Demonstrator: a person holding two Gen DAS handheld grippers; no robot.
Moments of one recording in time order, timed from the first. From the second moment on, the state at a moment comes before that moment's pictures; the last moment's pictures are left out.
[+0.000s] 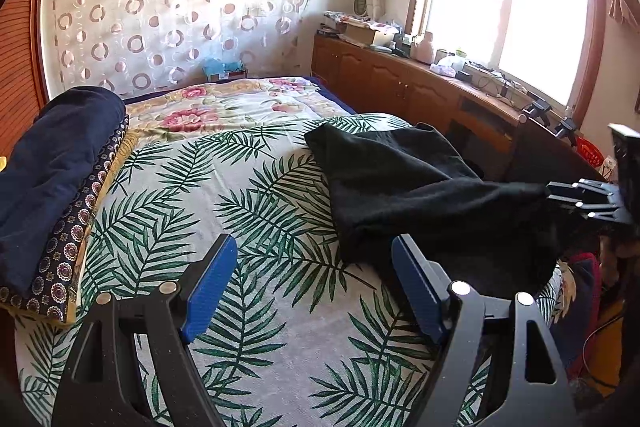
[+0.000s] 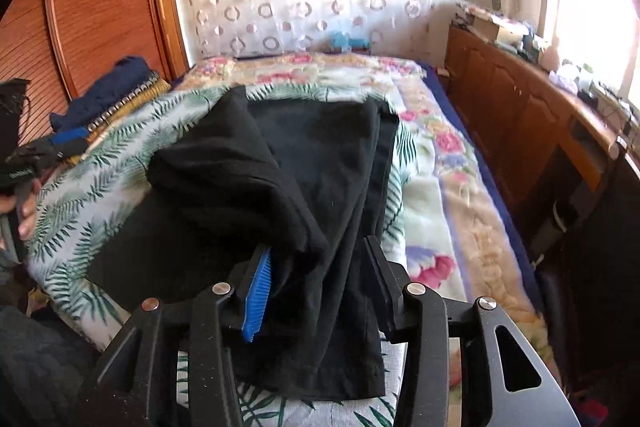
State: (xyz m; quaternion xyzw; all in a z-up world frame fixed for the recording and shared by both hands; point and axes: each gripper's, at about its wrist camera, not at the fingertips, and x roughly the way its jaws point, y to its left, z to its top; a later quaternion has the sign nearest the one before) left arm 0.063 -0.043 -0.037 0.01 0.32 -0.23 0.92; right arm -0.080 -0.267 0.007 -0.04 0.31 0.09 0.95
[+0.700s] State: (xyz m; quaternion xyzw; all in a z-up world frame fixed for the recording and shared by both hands) left arm 0.061 -0.024 -0.029 0.01 0.30 -0.20 0.93; right arm 0.013 -0.168 -0.004 -0.10 0.32 0.21 0.92
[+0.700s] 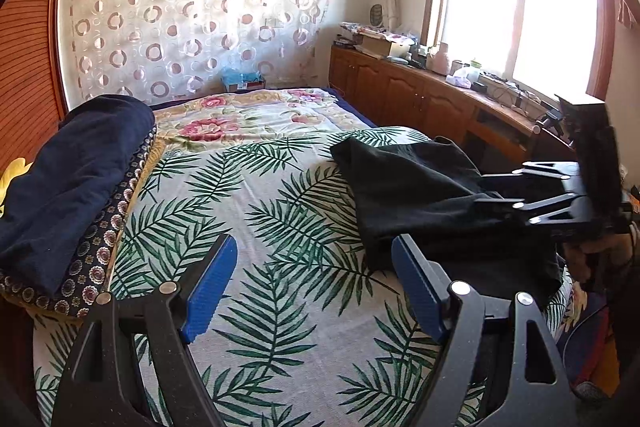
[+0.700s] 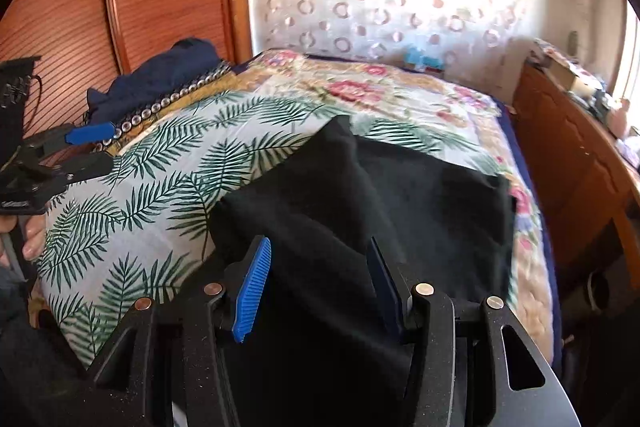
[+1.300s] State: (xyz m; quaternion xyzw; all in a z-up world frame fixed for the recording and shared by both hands) left arm 0.064 -0.006 -0.037 -0.01 0.31 -0.19 0.93; right arm 0.090 -0.087 -0.045 -0.20 0.39 0.27 0.86
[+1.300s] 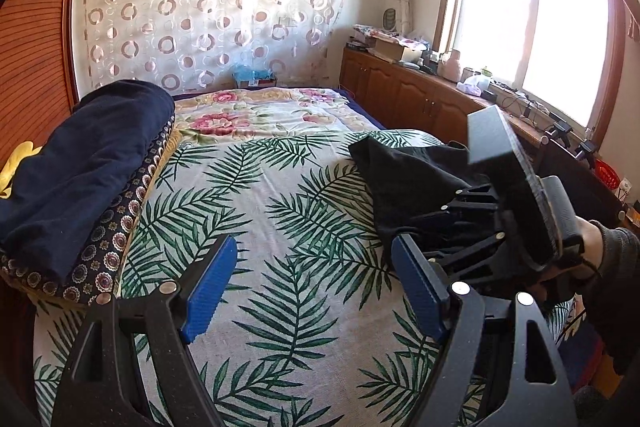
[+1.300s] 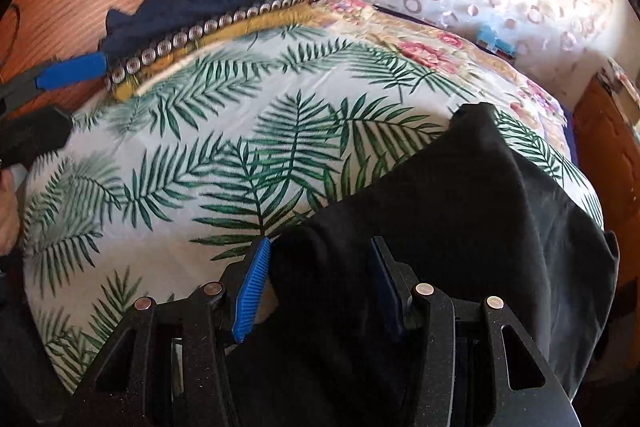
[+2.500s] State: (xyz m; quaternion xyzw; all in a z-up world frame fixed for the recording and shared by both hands) left arm 0.060 -0.054 -0.054 0.02 0.34 -0.24 0.91; right arm 0.061 -0.293 0.002 -0.11 0.32 0.06 0.94
